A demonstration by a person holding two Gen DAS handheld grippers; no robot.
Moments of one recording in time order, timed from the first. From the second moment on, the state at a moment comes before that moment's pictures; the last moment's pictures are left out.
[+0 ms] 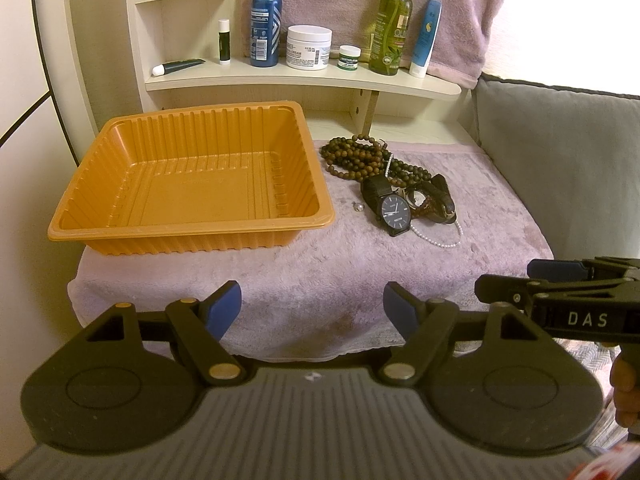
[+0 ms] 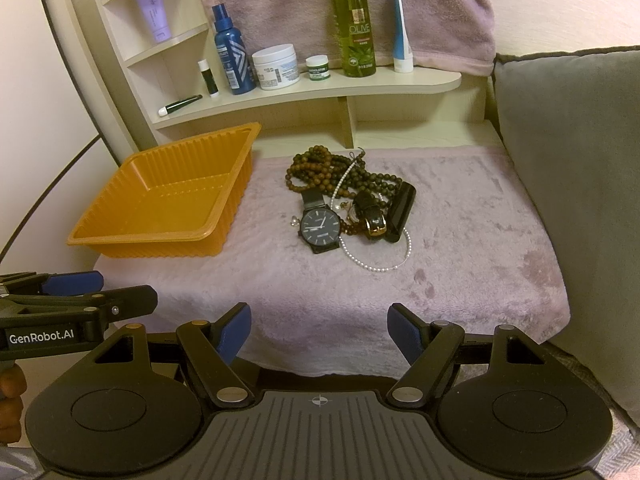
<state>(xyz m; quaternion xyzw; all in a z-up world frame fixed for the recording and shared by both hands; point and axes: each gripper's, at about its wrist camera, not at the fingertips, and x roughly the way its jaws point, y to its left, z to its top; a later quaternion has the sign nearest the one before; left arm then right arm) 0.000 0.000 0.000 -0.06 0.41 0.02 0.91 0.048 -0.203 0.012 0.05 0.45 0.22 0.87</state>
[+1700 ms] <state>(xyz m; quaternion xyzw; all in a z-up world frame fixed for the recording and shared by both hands) -0.009 0.097 -0.011 -0.13 0.35 0.14 0.92 0.080 -0.202 -0.006 0.09 0.41 0.23 0.88</state>
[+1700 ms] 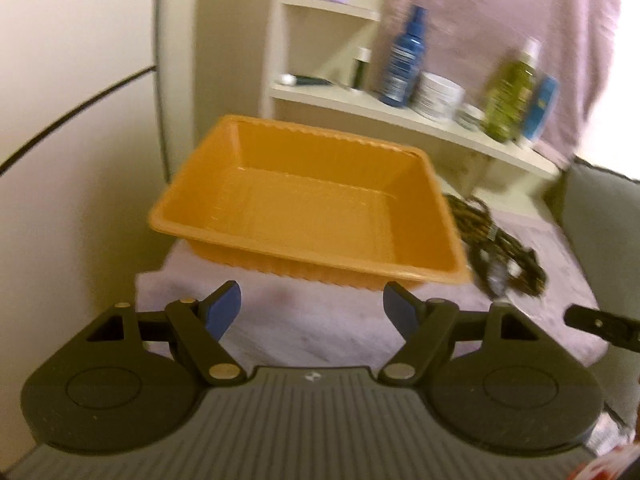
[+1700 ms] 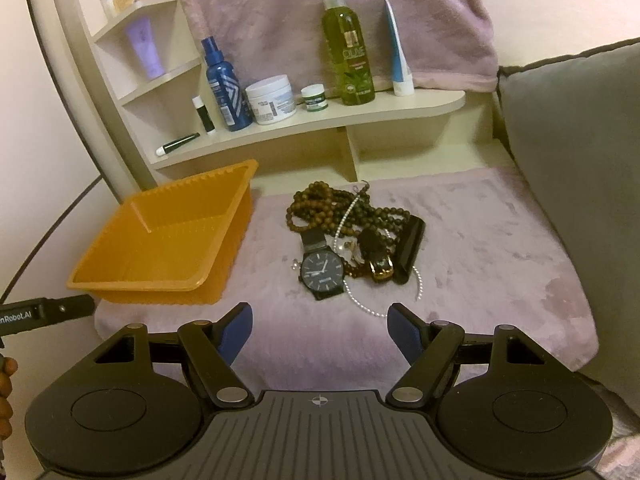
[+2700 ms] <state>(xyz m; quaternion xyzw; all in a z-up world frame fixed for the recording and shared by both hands) 0.018 0.198 -0.069 -0.20 0.25 0.24 0.92 0.141 -0.147 -0.047 0.06 0.39 0.24 0.89</state>
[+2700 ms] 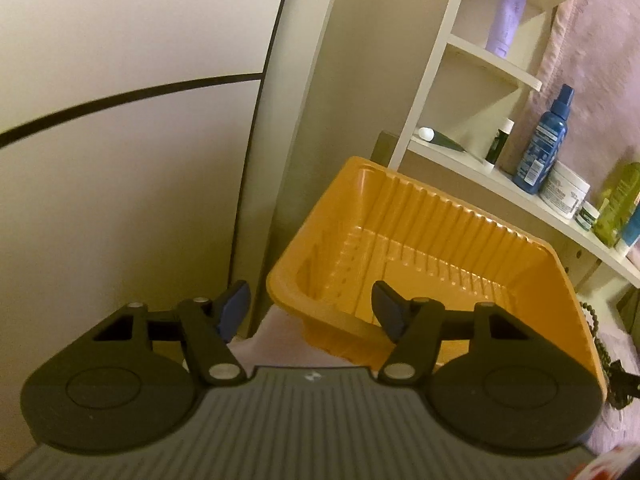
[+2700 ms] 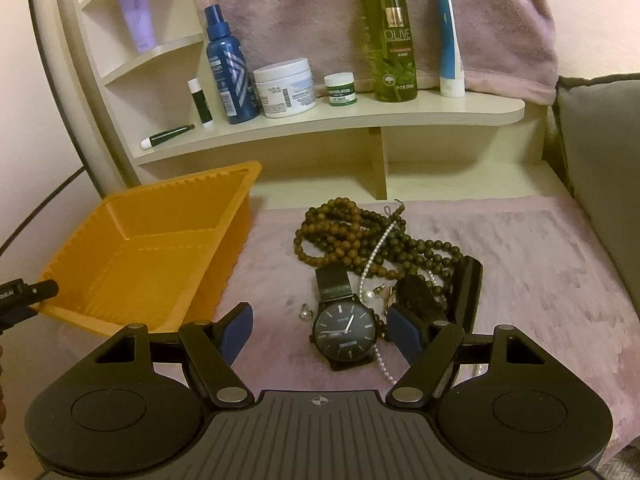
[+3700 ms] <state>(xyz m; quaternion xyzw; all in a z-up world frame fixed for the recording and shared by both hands) 0.039 0.205 -0.078 -0.17 0.23 0.25 0.93 0.151 -0.142 -0.056 0.04 0.40 0.23 0.89</state>
